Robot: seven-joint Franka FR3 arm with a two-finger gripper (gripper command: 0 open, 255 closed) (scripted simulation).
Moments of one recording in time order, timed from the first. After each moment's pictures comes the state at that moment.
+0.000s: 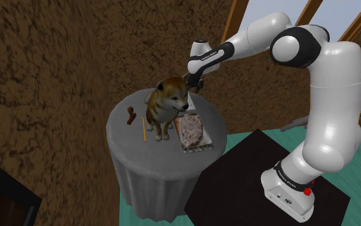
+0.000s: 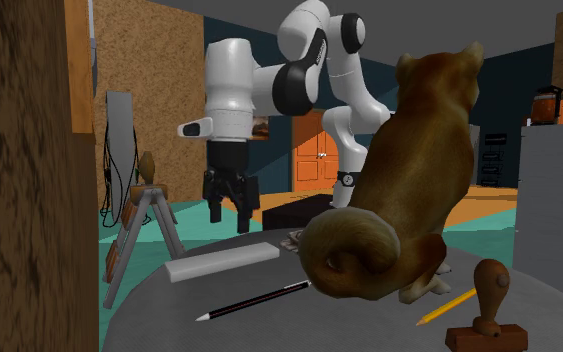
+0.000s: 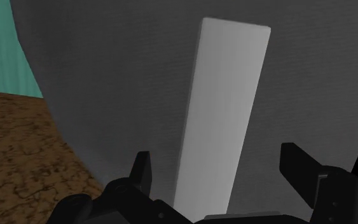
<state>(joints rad) -0.03 0.60 0.00 -1.75 -0.03 2.35 0.23</state>
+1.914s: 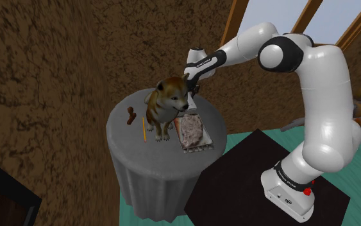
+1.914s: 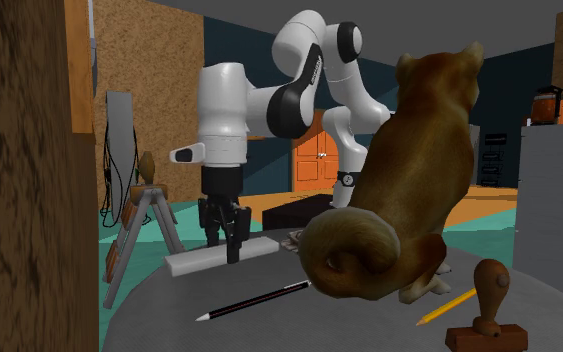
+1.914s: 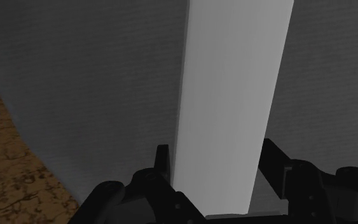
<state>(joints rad) -0.03 0.73 0.00 -1.66 -0.03 2.39 0.24</state>
